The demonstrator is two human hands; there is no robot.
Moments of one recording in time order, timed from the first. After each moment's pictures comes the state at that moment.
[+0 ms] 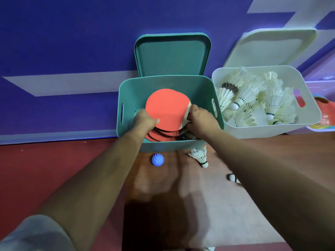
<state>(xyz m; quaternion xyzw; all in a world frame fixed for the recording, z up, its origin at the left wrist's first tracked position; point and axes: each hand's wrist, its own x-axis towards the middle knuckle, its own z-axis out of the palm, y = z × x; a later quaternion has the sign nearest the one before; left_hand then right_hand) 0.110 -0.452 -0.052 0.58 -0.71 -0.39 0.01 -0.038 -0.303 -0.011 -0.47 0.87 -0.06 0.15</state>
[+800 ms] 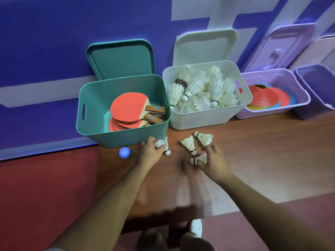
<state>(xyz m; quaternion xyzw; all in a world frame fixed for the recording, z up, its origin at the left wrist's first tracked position) 0.090 -0.227 -0.046 0.49 -0.76 -0.42 0.02 -0.051 -0.031 -0.033 -0.34 0.89 -0.18 0.23</state>
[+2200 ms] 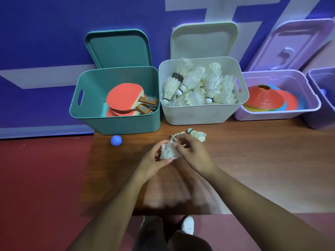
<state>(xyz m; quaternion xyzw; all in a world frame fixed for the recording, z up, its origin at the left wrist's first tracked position) 0.092 -0.137 -0.049 0.39 -0.66 -0.64 0.08 -0.066 -0.043 -0.016 -0.38 0.72 -0.47 0.34</state>
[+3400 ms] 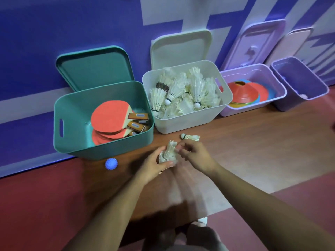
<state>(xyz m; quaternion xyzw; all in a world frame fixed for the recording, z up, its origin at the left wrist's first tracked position) 0.076 -0.202 -0.062 0.32 -0.68 -0.66 -0.03 -0.060 -0.069 -0.002 -0.25 0.74 -0.50 0.38</state>
